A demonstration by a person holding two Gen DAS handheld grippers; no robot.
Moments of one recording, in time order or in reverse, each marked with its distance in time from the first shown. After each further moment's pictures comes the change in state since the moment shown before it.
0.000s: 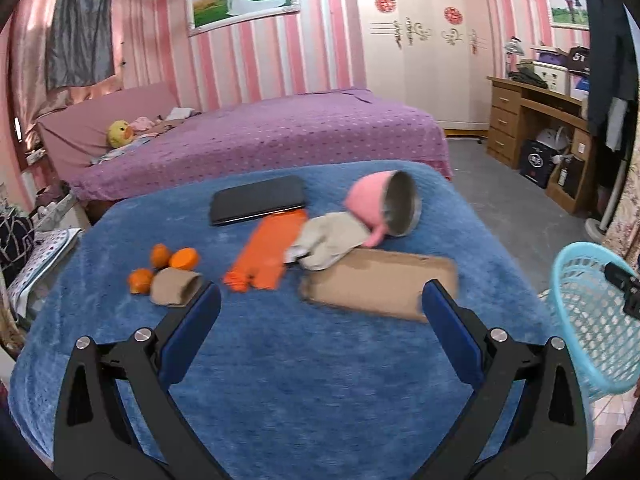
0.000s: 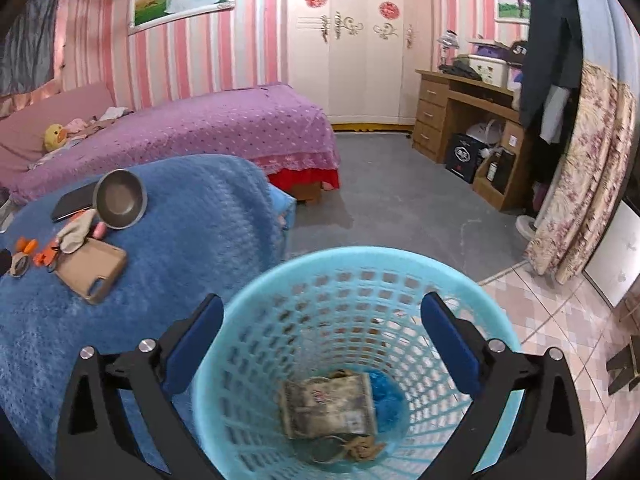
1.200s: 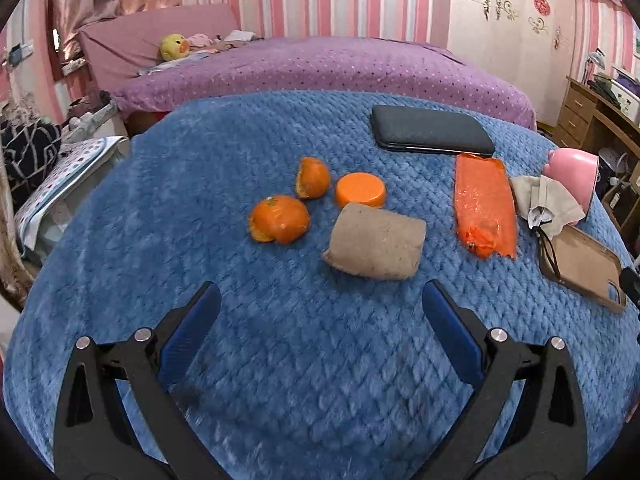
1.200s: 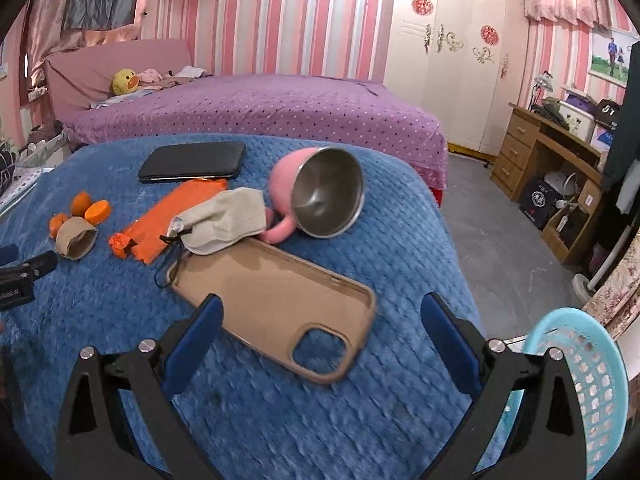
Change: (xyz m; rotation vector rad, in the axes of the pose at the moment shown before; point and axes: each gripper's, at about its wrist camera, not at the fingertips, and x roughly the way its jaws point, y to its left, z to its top) left arm 0.097 0.181 -0.027 -0.188 0.227 0.103; right arm 0.026 0.214 0.007 -0.220 0.021 0.171
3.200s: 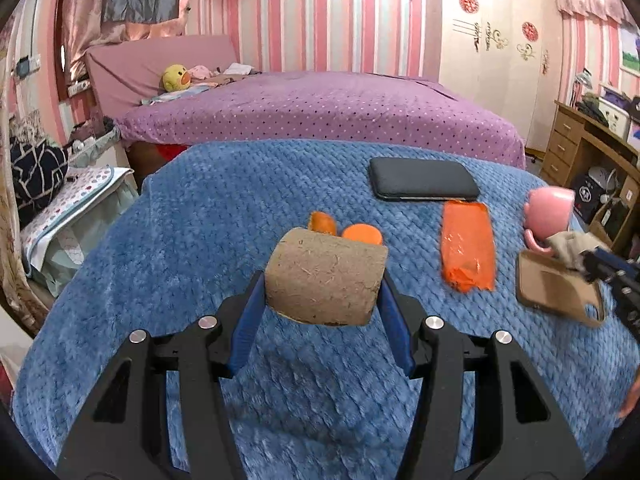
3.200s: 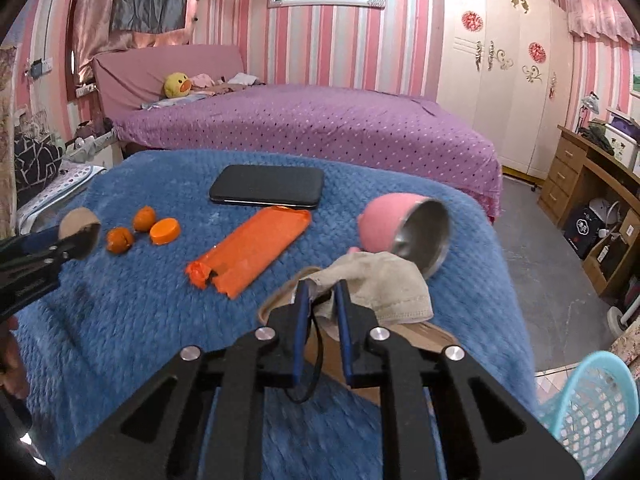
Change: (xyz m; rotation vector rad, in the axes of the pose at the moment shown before) left arm -0.042 0.014 0.005 -0.001 -0.135 -0.014; right arm -0.021 0.040 0.019 -0.073 -0.052 0.170
